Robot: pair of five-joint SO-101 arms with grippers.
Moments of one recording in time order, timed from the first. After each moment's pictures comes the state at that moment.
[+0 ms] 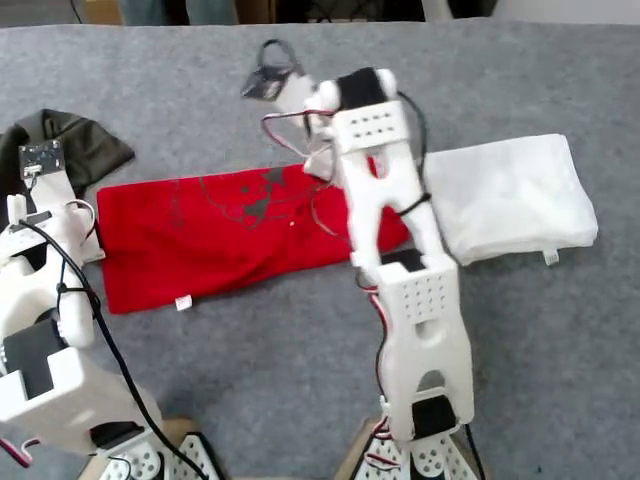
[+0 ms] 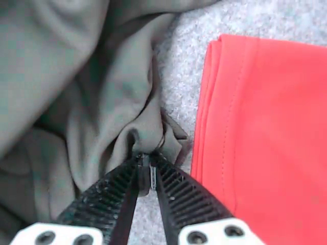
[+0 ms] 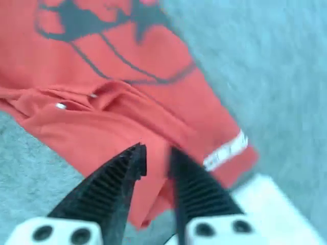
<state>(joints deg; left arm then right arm) -31.6 4.9 33.7 36.4 -10.1 -13.9 43.3 -57.0 100.7 41.5</state>
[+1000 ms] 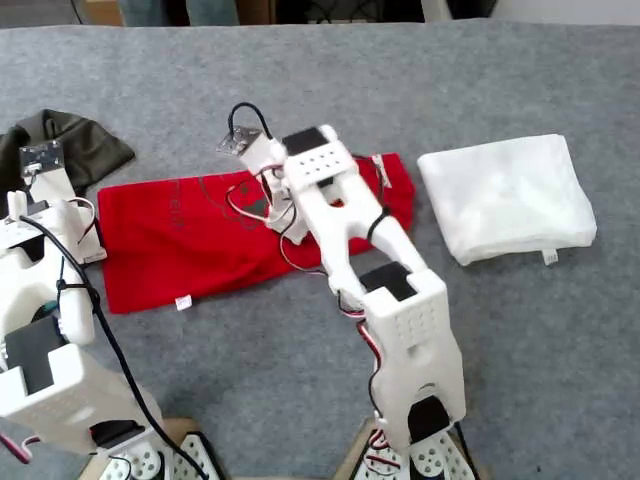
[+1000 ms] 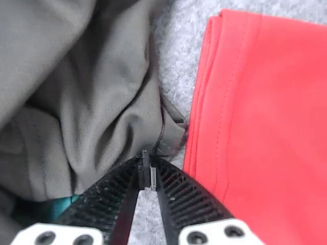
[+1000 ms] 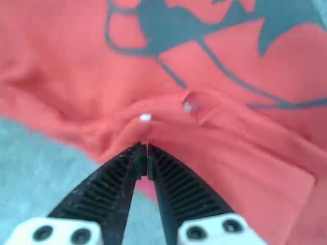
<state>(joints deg) -31.2 5.5 29.0 46.5 -8.0 -24.7 35.8 -21.8 86.5 29.8</state>
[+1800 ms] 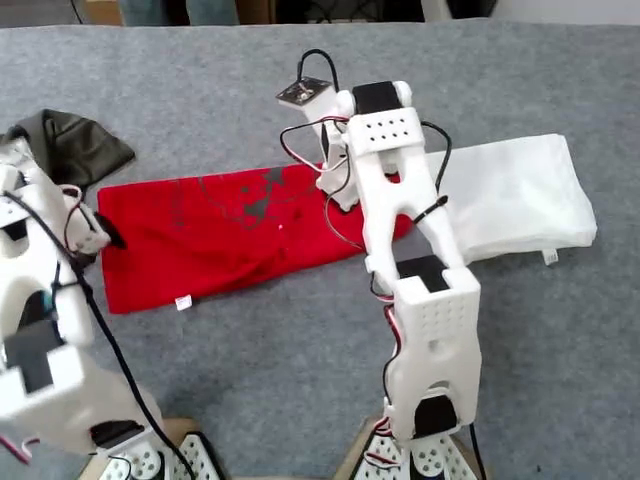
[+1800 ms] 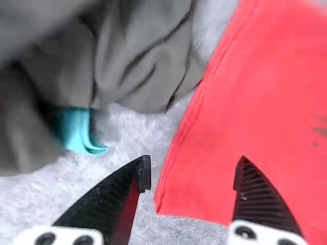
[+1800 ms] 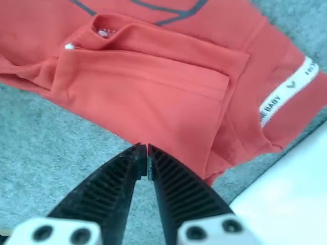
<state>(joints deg) -31.7 6.7 15.5 73.6 8.2 -13.5 34.2 -36.0 100.7 29.8</state>
